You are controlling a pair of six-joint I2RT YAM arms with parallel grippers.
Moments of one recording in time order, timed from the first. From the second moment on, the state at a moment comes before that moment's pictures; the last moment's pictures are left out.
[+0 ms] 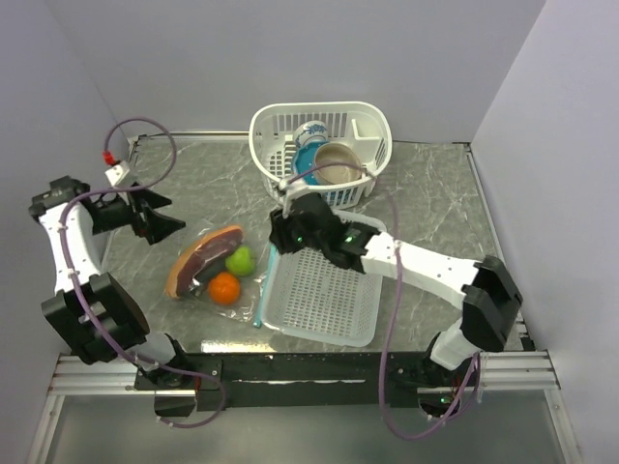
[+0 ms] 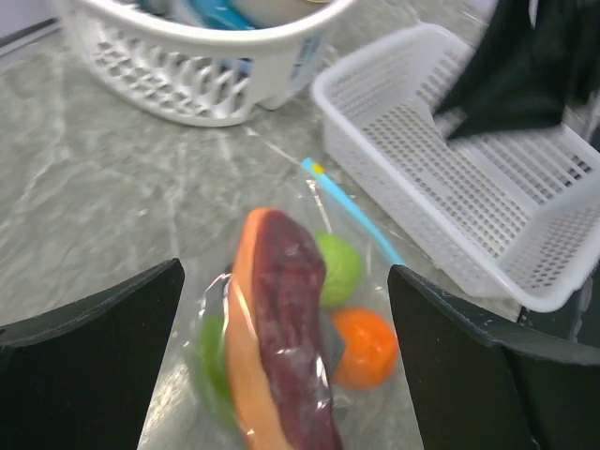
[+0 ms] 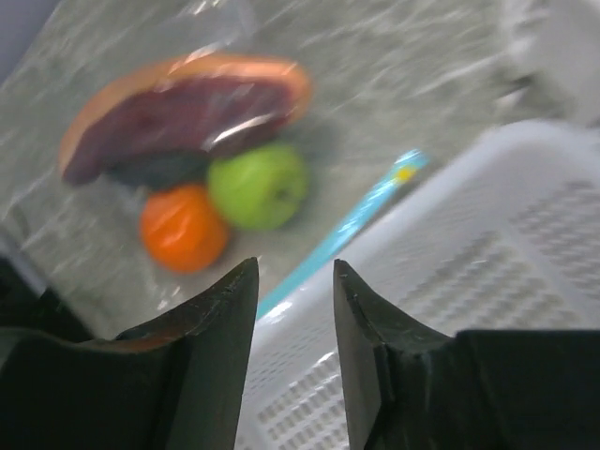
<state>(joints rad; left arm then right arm) 0.52 1.45 1.36 -1.34 1.34 1.24 0.93 1.54 1.23 -0.20 0.13 0.34</state>
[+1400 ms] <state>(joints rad) 0.45 1.71 1.08 -0.86 1.10 1.04 1.02 1.81 1.18 -0.25 0.08 0.33</state>
